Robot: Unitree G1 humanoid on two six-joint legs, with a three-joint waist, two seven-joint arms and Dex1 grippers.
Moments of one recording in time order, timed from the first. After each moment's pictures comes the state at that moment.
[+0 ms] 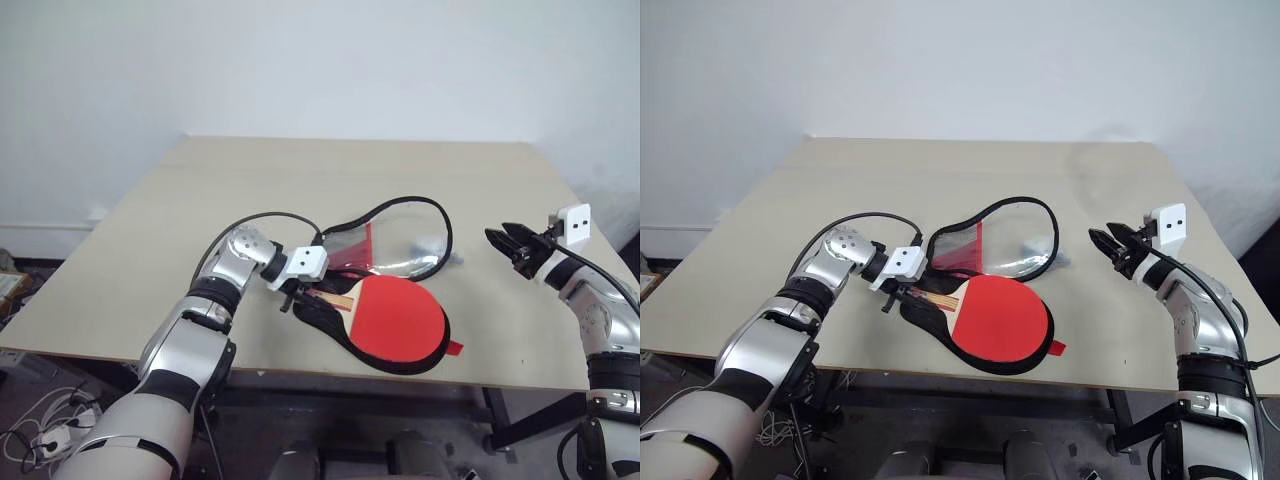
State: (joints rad) left arm -0.98 0.36 -0.33 1.16 0.11 -0.45 -1.55; right arm -0.41 -0.57 -0.27 0.33 0.38 0.30 0.73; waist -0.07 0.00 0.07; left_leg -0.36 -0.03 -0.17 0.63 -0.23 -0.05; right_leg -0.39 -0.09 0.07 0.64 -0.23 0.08
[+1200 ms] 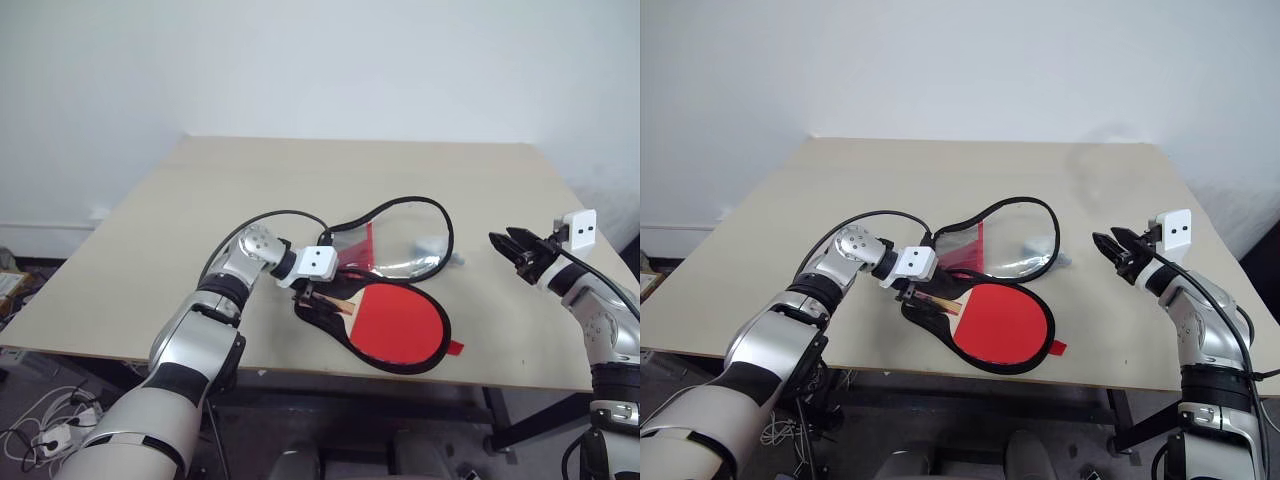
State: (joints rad) left arm -1.02 0.32 -0.32 1.23 0.18 -0.53 -1.41; right arm -0.37 -0.57 -0.28 0.26 0.40 0.34 0.70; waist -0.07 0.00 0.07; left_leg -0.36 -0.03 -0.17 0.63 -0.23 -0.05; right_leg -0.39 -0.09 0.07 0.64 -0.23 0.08
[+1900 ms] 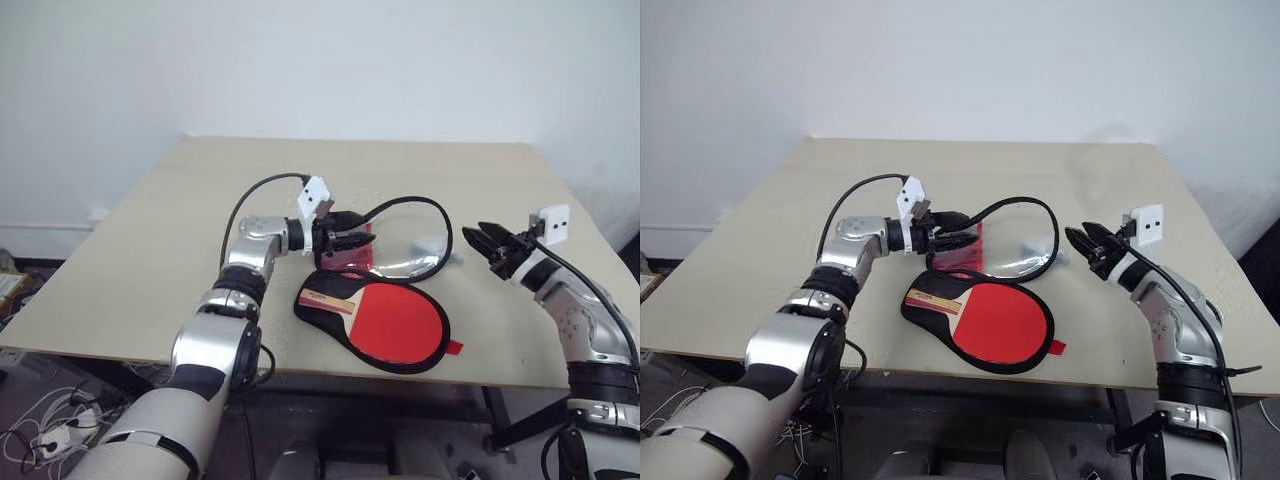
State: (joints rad) left arm -0.96 0.21 0.02 1.03 -0.09 -0.04 -1.13; right arm -0.39 -0.46 -0.24 0.16 0.44 0.42 0.67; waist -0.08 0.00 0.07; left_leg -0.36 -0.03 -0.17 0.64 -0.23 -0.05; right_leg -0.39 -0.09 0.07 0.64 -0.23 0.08
